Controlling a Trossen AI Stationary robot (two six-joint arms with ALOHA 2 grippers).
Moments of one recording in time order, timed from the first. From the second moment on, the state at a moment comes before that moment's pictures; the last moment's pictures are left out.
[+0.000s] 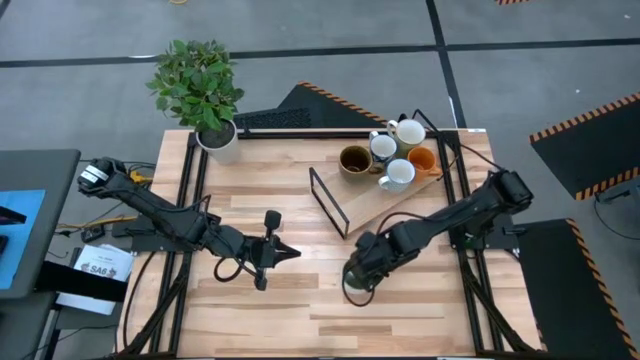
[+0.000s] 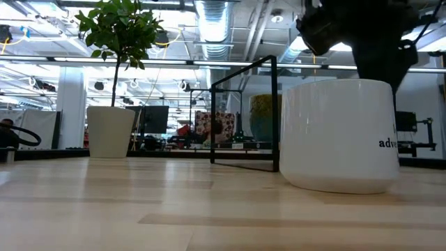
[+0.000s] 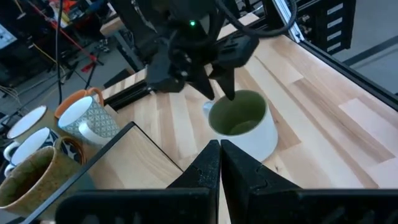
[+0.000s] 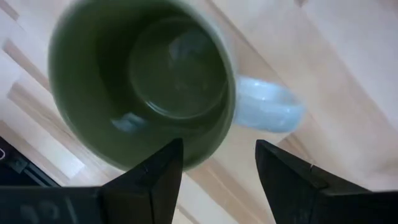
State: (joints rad) left arm -0.45 1.24 0.81 0.15 -0.42 0.31; right arm 0.38 1.70 1.27 -0.95 -0.04 1.16
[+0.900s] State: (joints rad) left arm -0.45 1.24 0.81 0.12 -0.42 0.32; right arm 0.39 1.78 1.27 -0.96 -0.07 1.08
